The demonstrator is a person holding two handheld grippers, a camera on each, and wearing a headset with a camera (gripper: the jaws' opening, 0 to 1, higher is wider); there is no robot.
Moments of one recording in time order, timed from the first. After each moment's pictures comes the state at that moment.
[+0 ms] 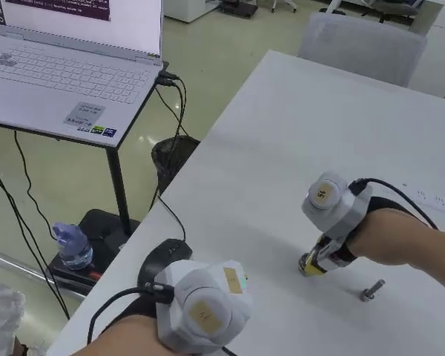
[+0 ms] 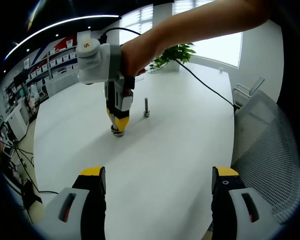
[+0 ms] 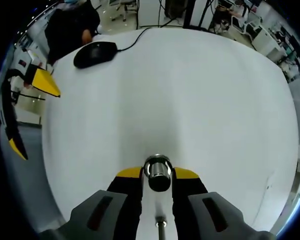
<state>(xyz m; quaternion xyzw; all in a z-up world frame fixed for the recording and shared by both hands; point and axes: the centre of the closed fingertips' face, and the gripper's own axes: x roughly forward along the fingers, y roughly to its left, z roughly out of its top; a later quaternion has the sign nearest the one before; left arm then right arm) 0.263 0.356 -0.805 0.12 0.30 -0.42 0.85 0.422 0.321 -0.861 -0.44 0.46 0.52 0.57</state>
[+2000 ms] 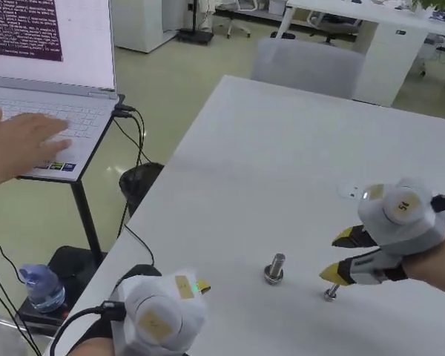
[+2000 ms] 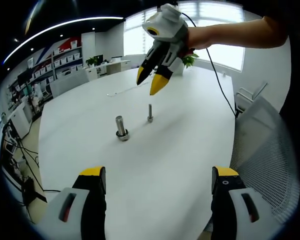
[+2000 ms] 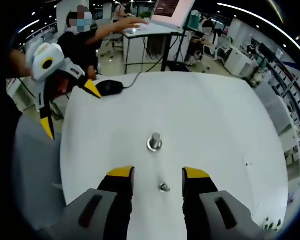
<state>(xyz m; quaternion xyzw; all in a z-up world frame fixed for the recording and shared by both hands) 0.262 0.361 -0.783 0.11 0.29 -0.40 0.86 0.394 0.246 -0.744 -0.34 0.34 0.52 0.71</state>
